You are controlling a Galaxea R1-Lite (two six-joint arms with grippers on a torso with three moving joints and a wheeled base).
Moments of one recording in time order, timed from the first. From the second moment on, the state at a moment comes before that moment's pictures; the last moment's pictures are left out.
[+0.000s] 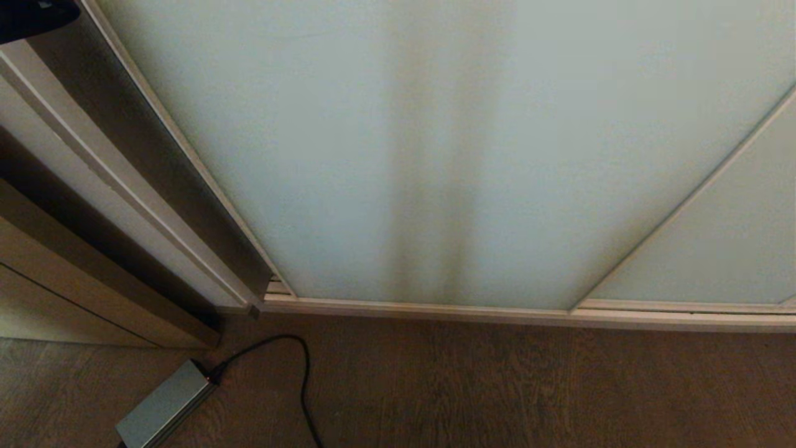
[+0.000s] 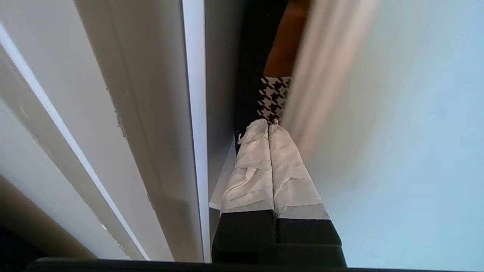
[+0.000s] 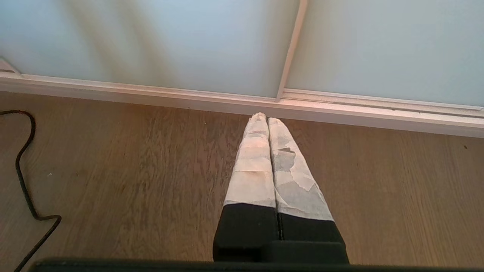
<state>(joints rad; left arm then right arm) 0.15 1.53 -1.59 -0.28 0.01 -0.15 0.00 0.00 0.00 0.00 0.00 0.01</state>
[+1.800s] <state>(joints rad) 0.05 1.64 -1.59 -0.46 -0.08 -0.07 0.00 0.00 0.00 0.00 0.00 0.01</state>
